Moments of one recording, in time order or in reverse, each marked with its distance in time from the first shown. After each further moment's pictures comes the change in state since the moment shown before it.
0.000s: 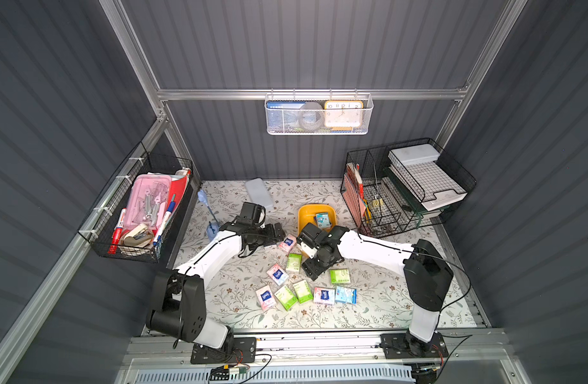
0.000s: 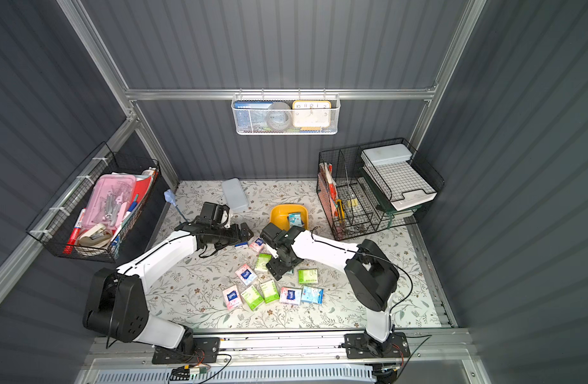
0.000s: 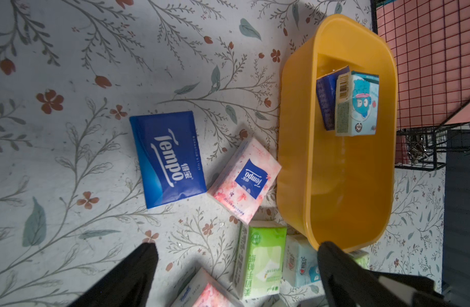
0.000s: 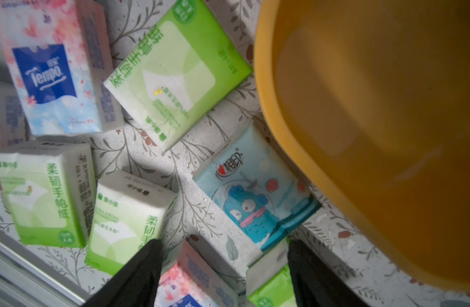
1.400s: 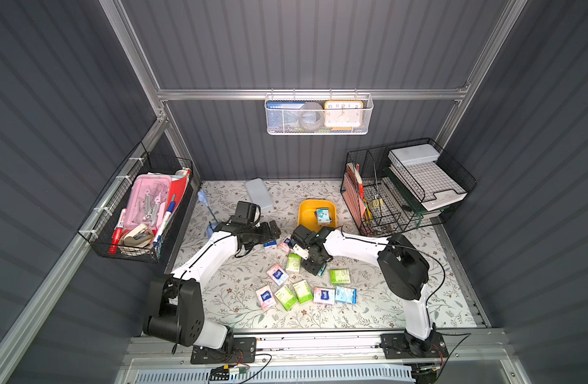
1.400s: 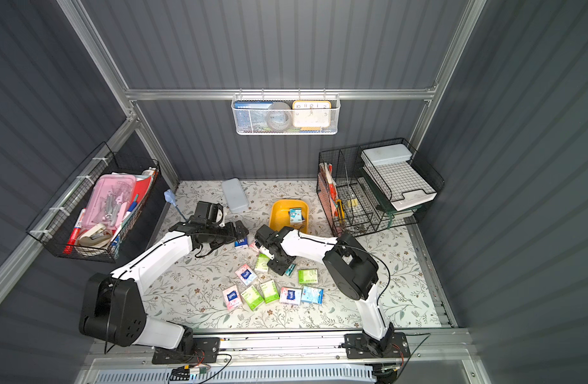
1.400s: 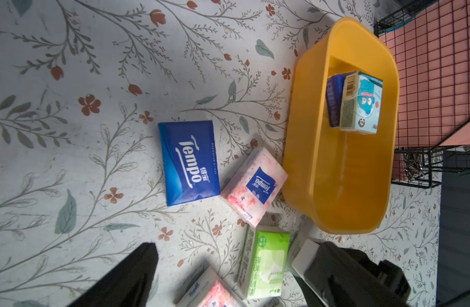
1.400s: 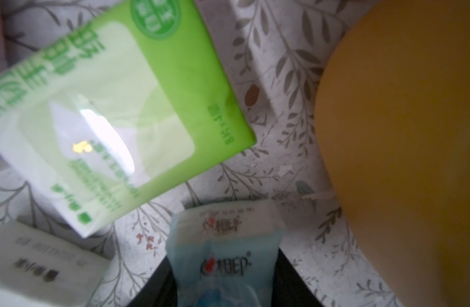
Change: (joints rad) left arm 0.044 -0.021 0.000 -0.012 -0.014 -0.026; right arm -0.007 0.161 0.070 0.031 0.095 -0.221
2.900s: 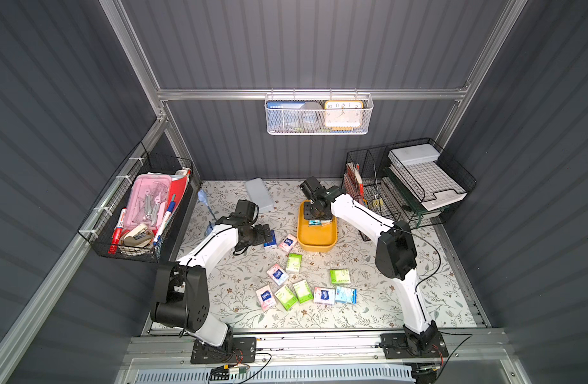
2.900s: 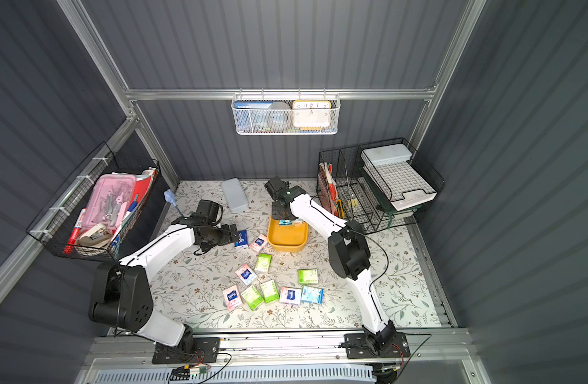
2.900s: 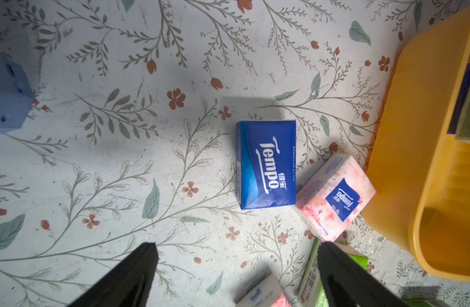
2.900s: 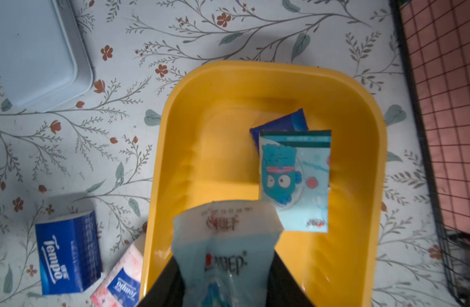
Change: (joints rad) left arm 0.032 0.094 0.063 -0.140 -0.172 0.071; right arm -0.233 0.243 0.620 -0.058 0.109 0.655
